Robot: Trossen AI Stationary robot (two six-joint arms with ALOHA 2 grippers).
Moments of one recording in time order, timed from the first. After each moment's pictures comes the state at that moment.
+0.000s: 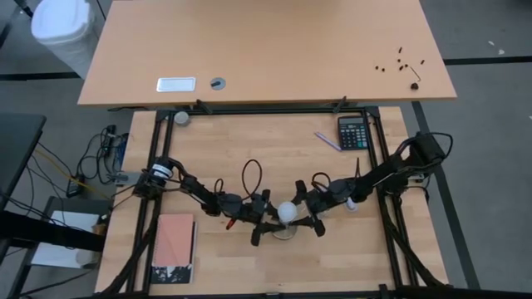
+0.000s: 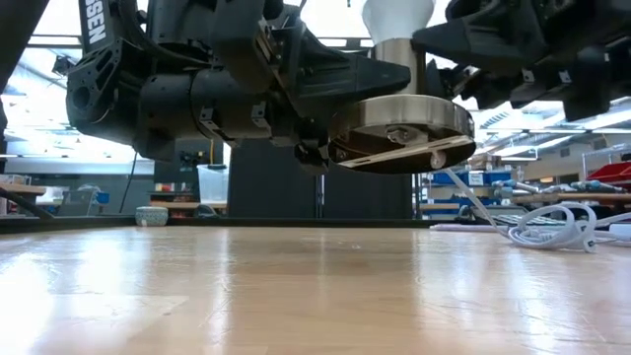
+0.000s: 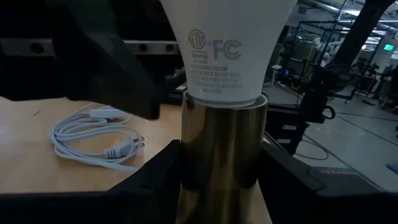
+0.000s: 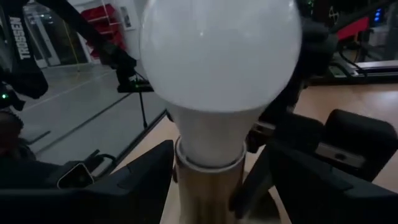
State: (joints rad) left arm -0.27 2.09 0.80 1.34 -0.05 -0.22; right arm 0.28 1.64 0.43 1.13 -0.05 0.15
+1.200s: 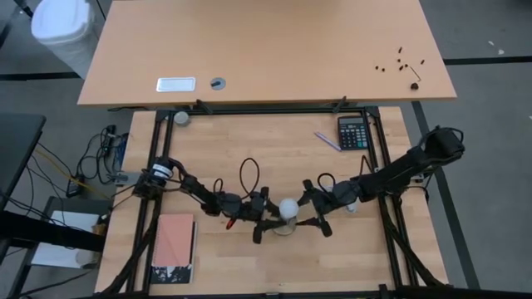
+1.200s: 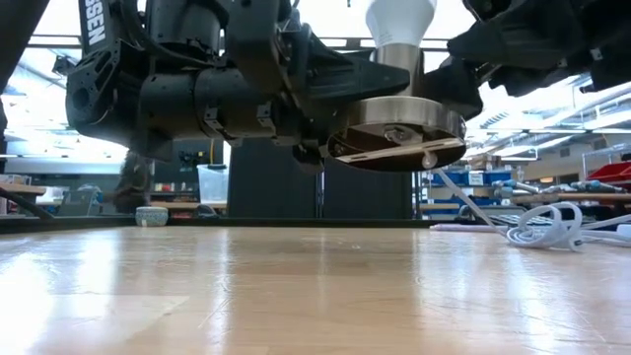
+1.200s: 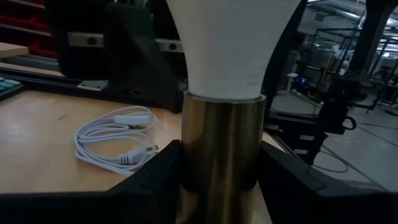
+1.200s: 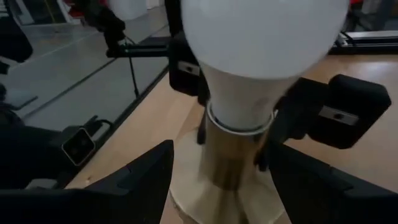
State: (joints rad) left arm -0.28 2.09 0.80 1.37 -0.12 -0.21; right arm 0.33 1.41 0.43 0.73 0.03 0.14
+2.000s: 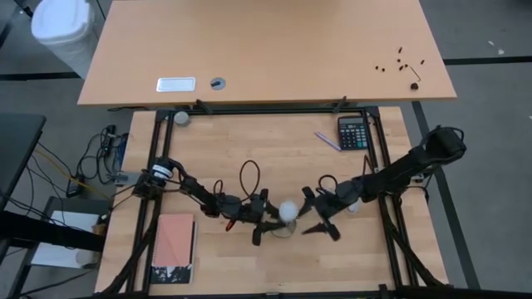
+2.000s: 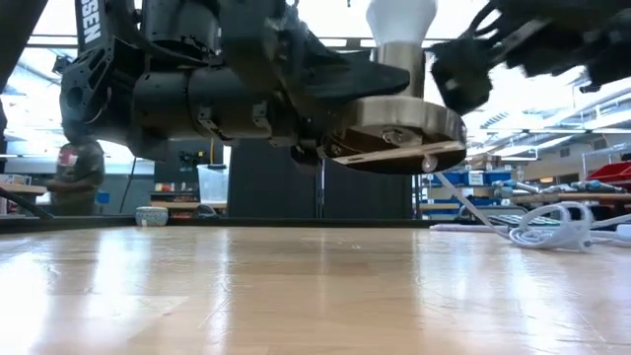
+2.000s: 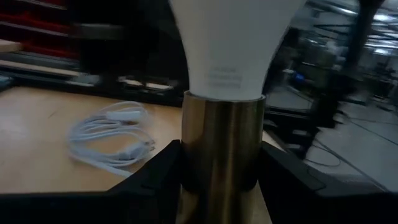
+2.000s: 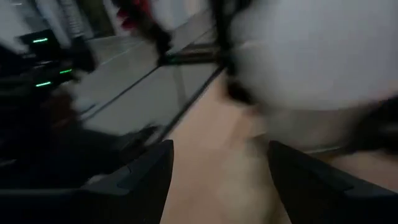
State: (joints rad) left arm -0.28 2.09 0.80 1.36 -0.13 -0.21; right arm 0.35 1.40 0.43 0.77 -0.13 0.19
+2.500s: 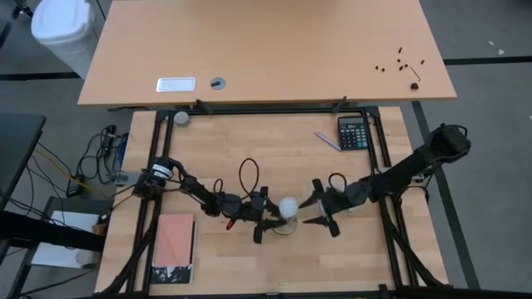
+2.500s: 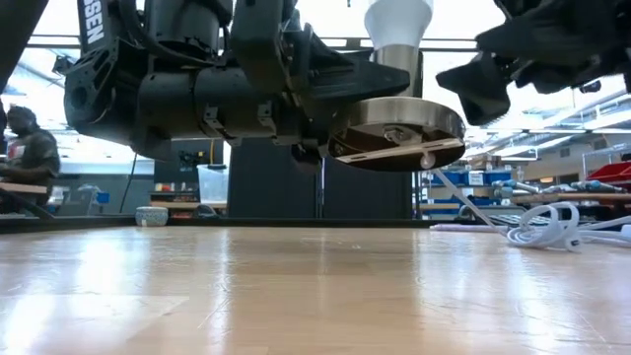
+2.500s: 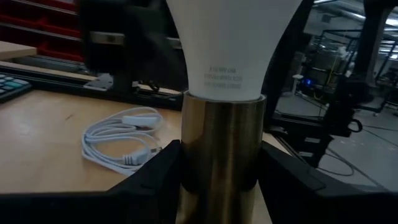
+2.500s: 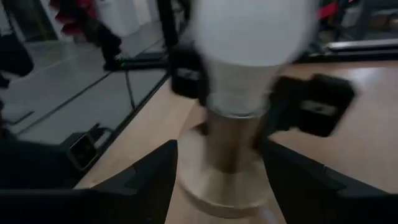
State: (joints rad) left arm -0.28 2.09 0.80 1.36 -0.15 -0.22; right arm 0.40 1.32 0.33 0.79 0.14 0.16
